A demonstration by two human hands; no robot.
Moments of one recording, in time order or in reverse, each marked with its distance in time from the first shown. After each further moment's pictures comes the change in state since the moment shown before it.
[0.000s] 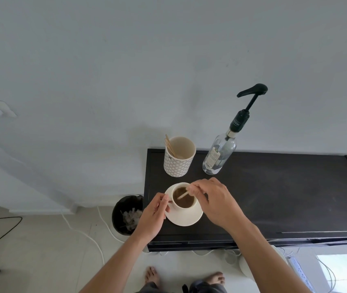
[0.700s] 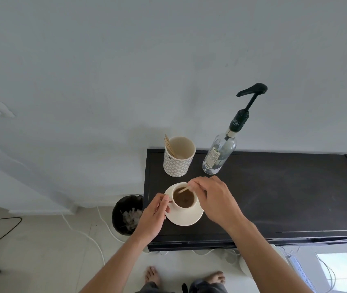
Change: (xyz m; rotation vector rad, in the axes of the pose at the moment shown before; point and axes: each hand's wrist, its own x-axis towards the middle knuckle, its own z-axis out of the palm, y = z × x) left_hand -0.002 0.000 0.000 0.009 0.002 0.002; right_hand 0.004 -0.008 -0.002 -0.029 0.043 0.070
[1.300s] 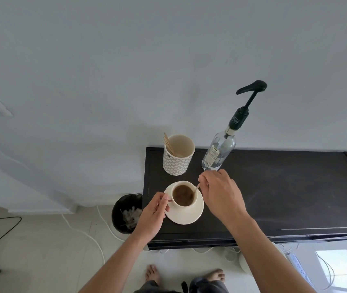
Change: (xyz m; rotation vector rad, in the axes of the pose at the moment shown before) left_hand -0.002 0.002 0.000 -0.008 0.005 0.017; right_hand 0.002 0.000 -0.008 -0.265 0.145 0.027
